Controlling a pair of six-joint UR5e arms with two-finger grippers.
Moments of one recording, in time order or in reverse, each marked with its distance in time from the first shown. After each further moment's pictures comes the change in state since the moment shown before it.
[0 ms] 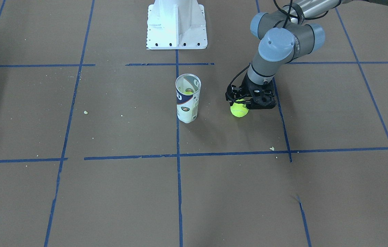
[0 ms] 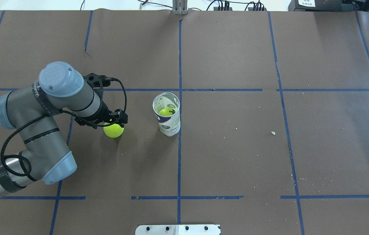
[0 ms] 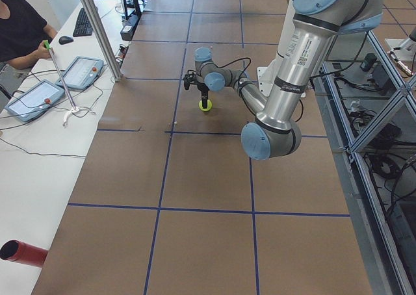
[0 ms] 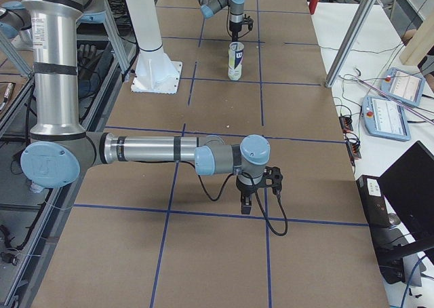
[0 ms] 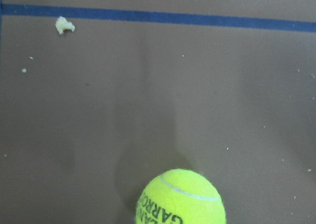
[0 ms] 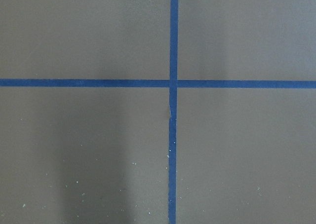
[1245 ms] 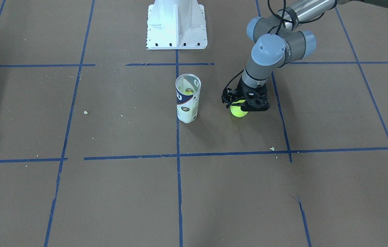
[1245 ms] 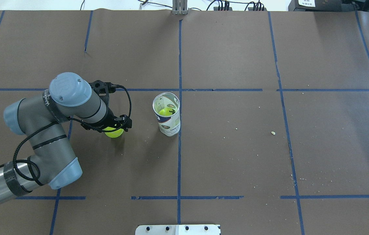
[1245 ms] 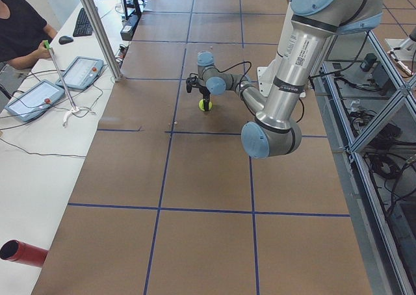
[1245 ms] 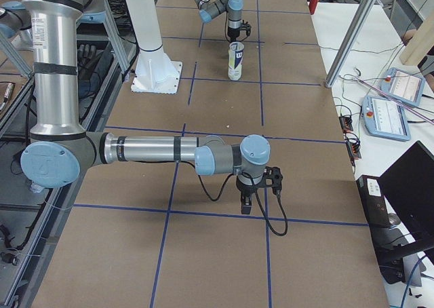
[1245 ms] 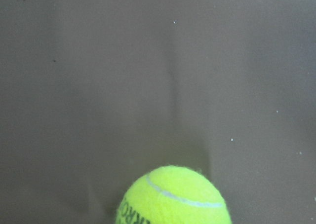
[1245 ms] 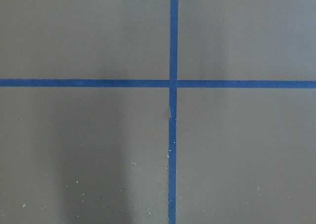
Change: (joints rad) left arm 0.032 -0.008 0.042 -0.047 0.042 -0.018; right arm 0.000 0.000 0.000 0.000 0.000 0.000
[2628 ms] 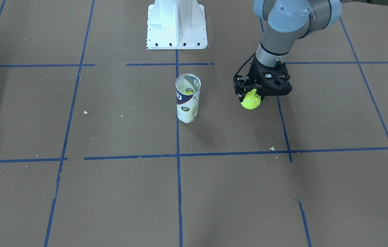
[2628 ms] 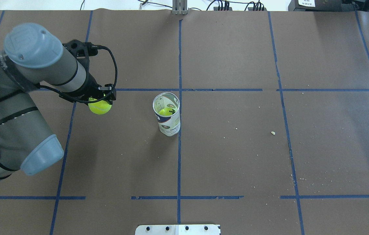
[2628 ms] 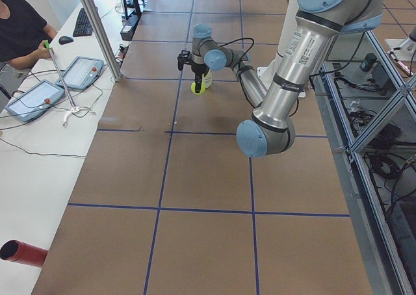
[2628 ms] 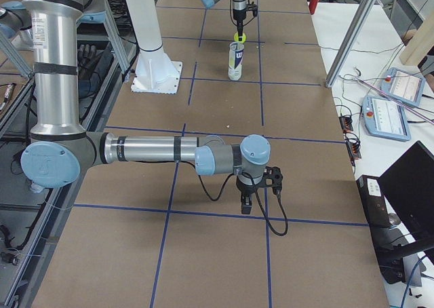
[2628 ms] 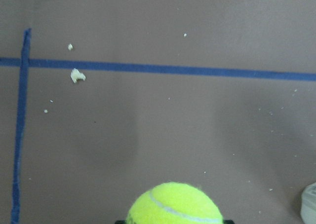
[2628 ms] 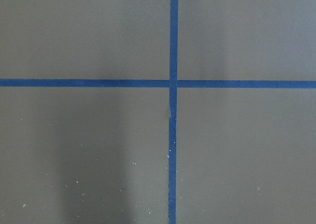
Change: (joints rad) left arm -0.147 -0.066 -0.289 0.380 0.008 0.079; right arm 0.000 0.000 0.000 0.000 0.000 0.000
